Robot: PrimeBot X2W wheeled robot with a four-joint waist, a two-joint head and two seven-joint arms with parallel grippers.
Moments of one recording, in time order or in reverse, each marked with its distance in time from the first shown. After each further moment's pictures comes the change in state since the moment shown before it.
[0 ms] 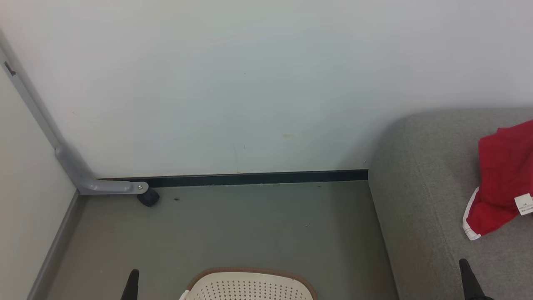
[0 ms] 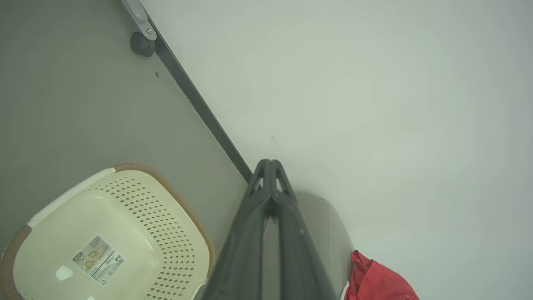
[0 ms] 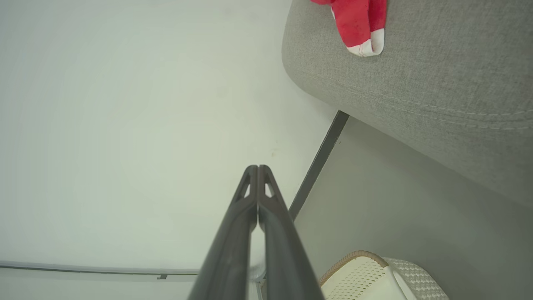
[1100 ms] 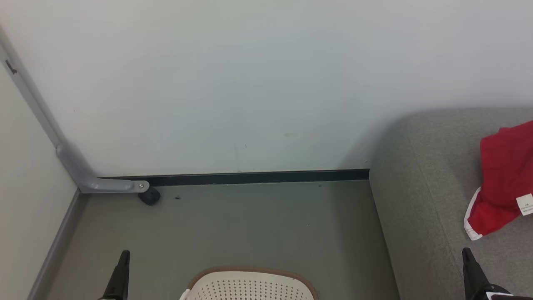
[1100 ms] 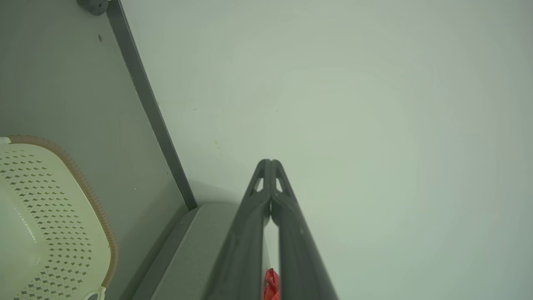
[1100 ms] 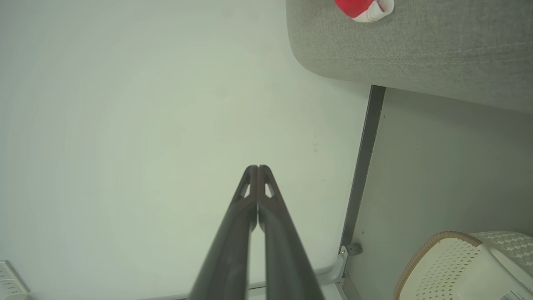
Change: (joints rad) left arm -0.058 -0.013 0.068 0.009 -0.334 -0.061 0.066; right arm -0.062 0.014 -0.043 0.038 0.330 0.017 0.061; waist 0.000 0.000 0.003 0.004
